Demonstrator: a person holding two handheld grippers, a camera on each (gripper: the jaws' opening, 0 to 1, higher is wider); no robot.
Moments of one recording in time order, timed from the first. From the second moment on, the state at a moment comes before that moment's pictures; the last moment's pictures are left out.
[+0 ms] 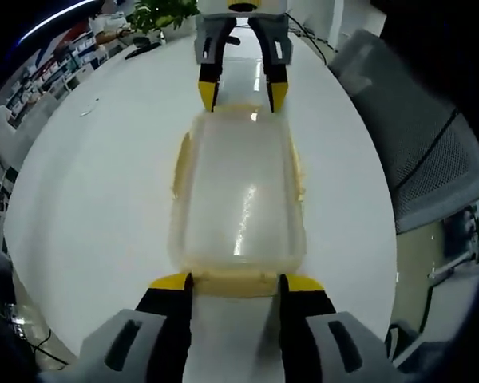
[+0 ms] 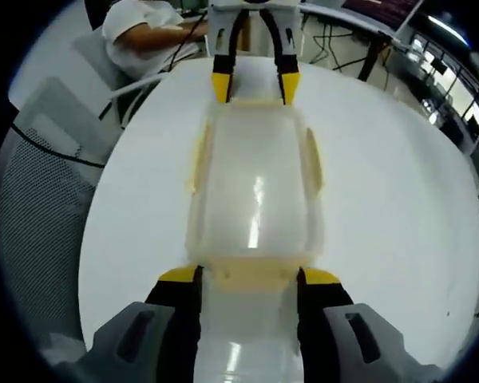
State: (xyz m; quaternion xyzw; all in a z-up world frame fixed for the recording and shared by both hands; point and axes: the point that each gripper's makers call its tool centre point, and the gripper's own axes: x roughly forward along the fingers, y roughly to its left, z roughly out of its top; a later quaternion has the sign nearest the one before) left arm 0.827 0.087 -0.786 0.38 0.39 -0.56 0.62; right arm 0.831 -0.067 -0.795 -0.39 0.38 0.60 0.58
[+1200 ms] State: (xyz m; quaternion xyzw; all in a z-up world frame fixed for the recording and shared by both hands) left arm 0.822 0.084 -0.770 0.40 0.40 -0.56 0.61; right arm 0.823 -0.071 -0.777 -0.40 0.38 0.61 0.57
